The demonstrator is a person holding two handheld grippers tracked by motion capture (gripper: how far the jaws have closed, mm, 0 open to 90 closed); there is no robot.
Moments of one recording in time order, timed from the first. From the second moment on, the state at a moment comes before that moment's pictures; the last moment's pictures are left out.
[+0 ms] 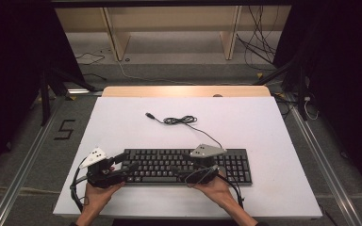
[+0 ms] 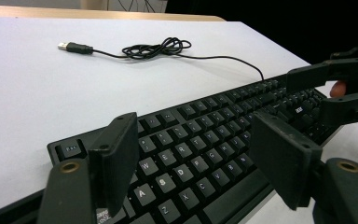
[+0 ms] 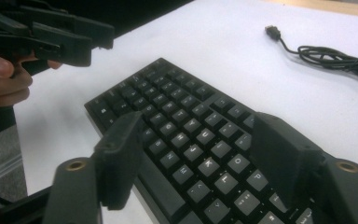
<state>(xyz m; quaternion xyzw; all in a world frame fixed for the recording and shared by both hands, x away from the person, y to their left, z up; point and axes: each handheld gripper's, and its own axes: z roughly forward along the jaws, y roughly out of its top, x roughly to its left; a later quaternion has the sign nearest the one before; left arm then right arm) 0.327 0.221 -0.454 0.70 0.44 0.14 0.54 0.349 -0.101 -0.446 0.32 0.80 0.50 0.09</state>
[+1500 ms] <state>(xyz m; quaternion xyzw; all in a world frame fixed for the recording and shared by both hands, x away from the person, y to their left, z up) 0.325 0.221 -0.453 0.71 0.43 0.14 0.55 0.361 -0.062 -0.482 0.31 0.86 0.39 0.08</state>
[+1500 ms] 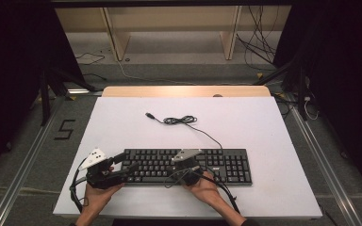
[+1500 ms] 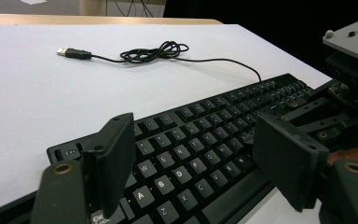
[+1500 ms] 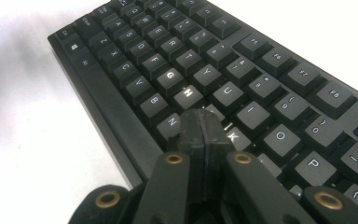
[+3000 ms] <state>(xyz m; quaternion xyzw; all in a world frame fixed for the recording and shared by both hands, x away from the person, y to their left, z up) 0.326 0.223 -0.454 0.71 0.43 0.15 0.54 0.345 -0.105 -0.440 0.32 0.79 0.51 0.08</state>
